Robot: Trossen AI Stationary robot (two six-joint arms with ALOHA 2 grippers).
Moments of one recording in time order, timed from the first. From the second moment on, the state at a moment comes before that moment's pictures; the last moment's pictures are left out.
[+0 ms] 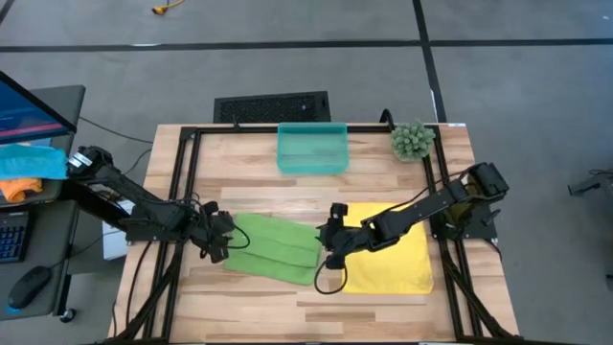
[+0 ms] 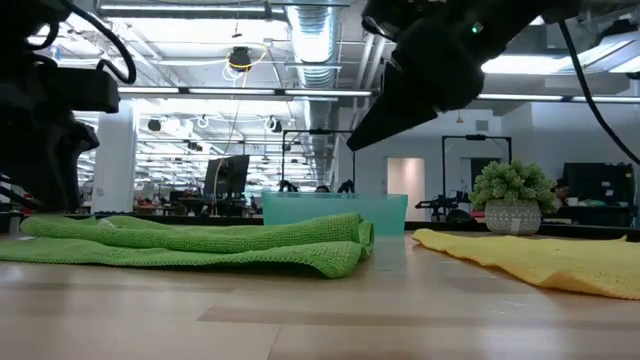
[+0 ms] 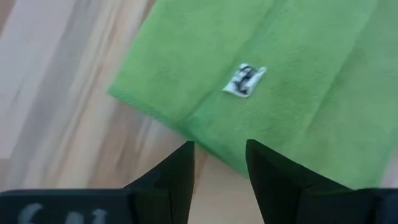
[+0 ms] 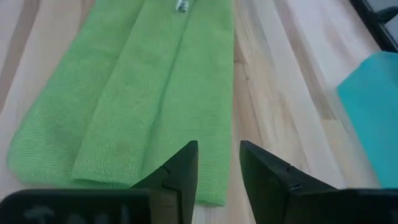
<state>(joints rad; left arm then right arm) -0.50 1.03 0.44 -0.61 -0.32 -0.78 0.35 1.72 1.01 -0.11 0.47 0.10</state>
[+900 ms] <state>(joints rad) -0.50 1.14 0.44 -0.52 -0.30 -0.93 0.35 1.72 1.01 -0.12 0.46 0.12</state>
